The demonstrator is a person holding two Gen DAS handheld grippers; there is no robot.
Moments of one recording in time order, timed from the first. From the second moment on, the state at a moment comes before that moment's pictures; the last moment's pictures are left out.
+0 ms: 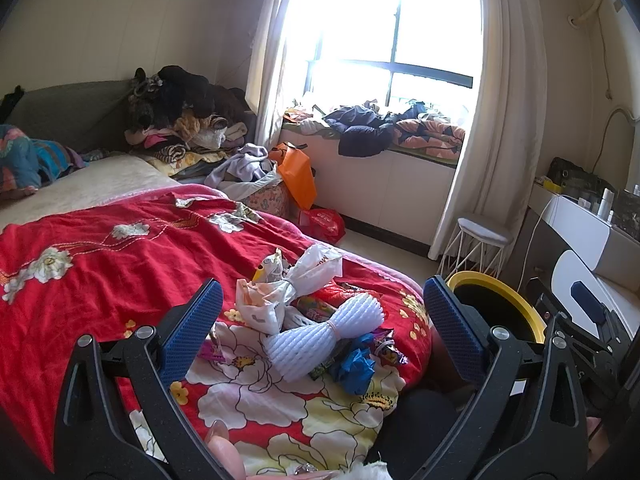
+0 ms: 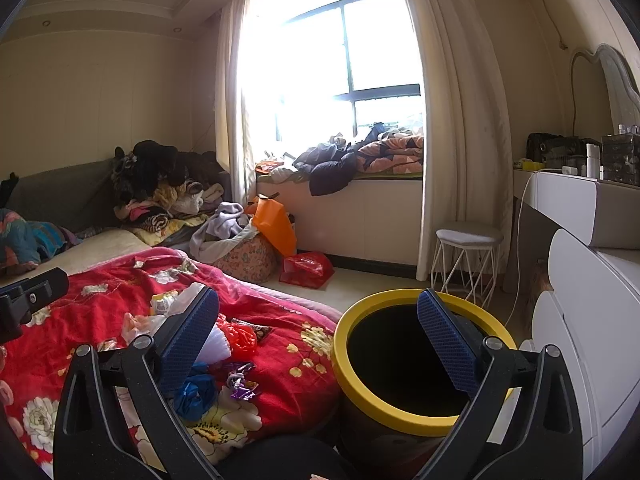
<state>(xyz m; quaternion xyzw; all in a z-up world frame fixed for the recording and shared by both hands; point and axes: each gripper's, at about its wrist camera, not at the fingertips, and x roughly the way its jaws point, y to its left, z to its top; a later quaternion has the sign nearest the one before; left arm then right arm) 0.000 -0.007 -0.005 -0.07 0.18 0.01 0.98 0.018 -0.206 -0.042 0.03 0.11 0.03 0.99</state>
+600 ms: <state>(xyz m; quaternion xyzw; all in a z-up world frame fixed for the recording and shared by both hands) -0.002 -0.005 -0.004 -0.07 0.18 0.01 0.98 0.020 -0.202 -0.048 0.03 0.12 0.03 0.99</state>
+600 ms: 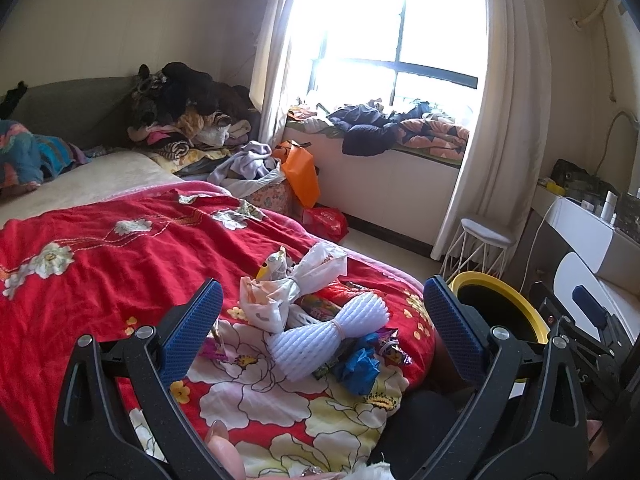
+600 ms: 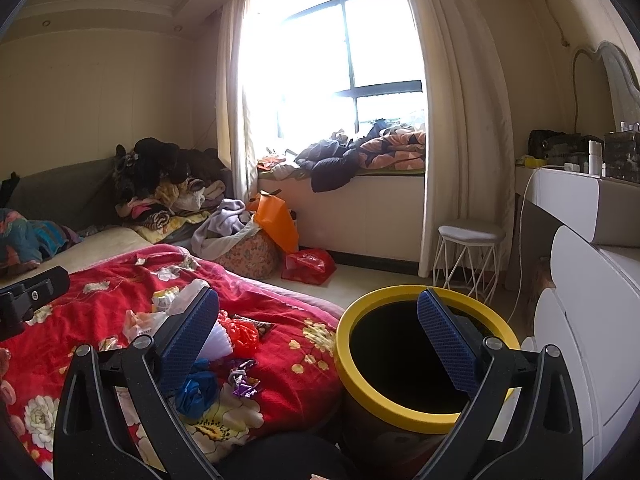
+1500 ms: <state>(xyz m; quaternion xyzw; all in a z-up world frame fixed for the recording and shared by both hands) 0.000 0.126 -0.011 -0.13 0.18 0.17 0.96 0.060 -0.079 -0.041 -0.03 0.20 0.20 0.96</state>
